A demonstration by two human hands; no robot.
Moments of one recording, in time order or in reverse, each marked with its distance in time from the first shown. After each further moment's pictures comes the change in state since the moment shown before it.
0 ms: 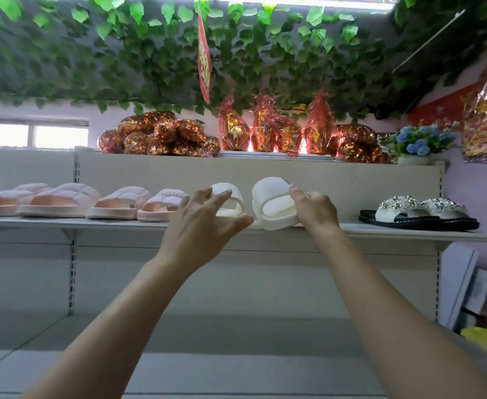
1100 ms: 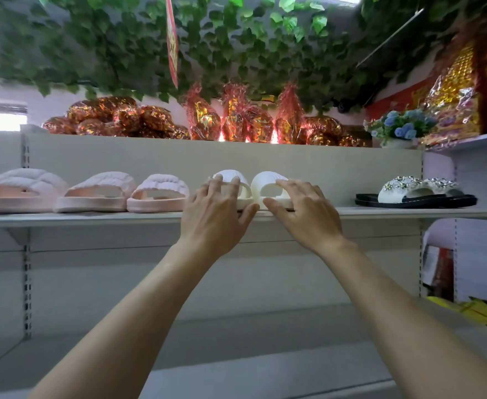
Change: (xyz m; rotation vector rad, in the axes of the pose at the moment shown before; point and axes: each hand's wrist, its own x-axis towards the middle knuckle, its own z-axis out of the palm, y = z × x) left_hand 0.048 -0.056 0.057 0.228 0.021 0.173; right_hand -0.017 0.025 0.061 -0.628 0.118 -0.479
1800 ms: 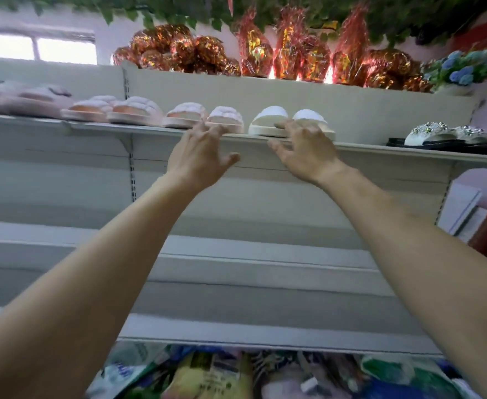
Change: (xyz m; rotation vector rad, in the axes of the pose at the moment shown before) left_hand -0.137 -0.021 -0.148 -0.085 -0.091 -0.207; right_hand -0.082 -0.109 -0.096 0.093 -0.226 -0.181
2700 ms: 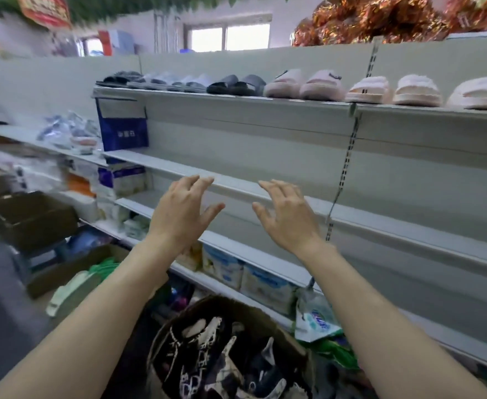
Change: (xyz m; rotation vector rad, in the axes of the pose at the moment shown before) left_hand -0.307 -0.403 -0.269 0.315 -0.007 -0.381; right_hand -0.118 -0.523 0.192 0.453 -0.232 -0.313
